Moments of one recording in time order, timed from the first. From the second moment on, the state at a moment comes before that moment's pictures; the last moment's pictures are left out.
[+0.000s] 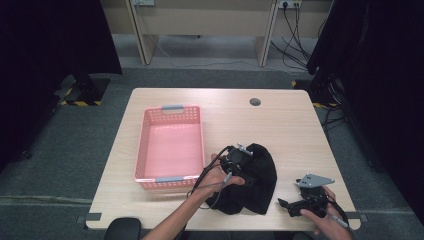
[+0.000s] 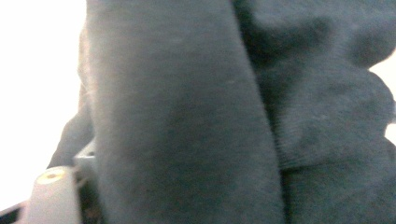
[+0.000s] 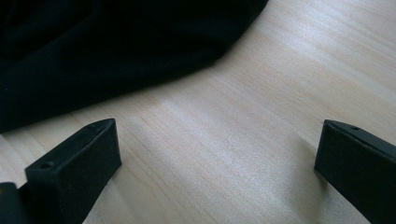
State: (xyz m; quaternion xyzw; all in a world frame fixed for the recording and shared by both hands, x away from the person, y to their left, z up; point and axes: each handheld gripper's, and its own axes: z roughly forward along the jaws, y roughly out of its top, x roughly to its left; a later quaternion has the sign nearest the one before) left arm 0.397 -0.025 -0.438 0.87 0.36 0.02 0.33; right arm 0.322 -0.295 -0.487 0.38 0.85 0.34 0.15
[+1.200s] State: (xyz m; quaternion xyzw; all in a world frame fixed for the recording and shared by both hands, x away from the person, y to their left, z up) left arm 0.374 0.024 -0.377 0.85 0.34 0.04 0.40; right arm 0.322 -0.295 -0.487 0.38 0.85 0.34 0.15
